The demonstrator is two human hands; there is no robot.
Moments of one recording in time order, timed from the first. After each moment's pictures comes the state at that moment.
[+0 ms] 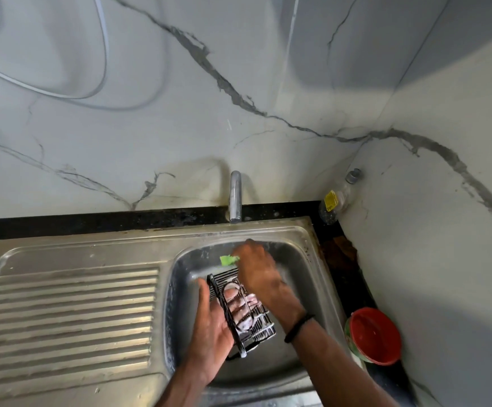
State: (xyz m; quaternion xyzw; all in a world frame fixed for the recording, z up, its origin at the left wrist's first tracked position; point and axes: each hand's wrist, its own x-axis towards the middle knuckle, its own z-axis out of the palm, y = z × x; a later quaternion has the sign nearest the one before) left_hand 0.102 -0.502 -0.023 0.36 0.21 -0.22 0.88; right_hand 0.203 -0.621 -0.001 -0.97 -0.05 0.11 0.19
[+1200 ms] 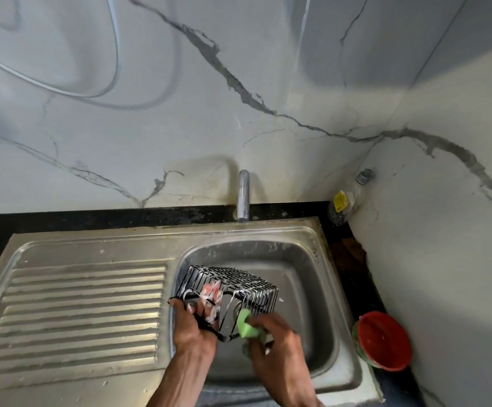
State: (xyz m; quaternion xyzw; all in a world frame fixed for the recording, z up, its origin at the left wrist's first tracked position) left_hand 0.121 -0.479 -0.041 0.25 0.48 0.01 0.84; right_hand 0.051 -0.635 -0.021 -0.88 0.03 -0.03 0.48
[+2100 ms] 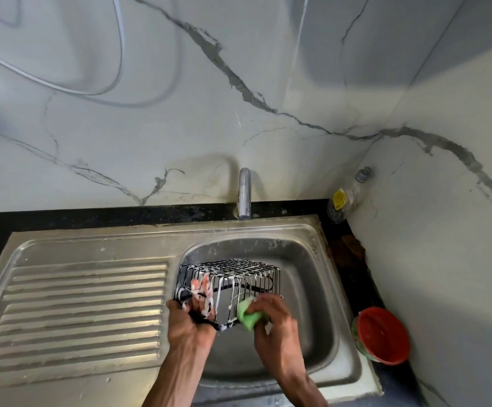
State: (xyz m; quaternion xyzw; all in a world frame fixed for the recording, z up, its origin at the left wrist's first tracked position) left_hand 0.121 -0.468 -0.025 0.09 0.44 0.00 0.89; right_hand 0.071 -0.629 -0.034 -0.88 0.03 -0.09 0.46
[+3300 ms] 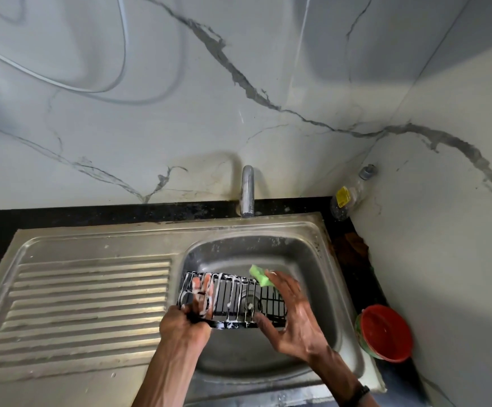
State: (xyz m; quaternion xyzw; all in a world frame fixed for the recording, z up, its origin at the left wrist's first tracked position) left_hand 0.114 -0.457 0.023 0.05 0.48 -0.02 0.87; right_hand 0.097 -0.674 -0.046 -0.91 -0.14 -0.05 0.39
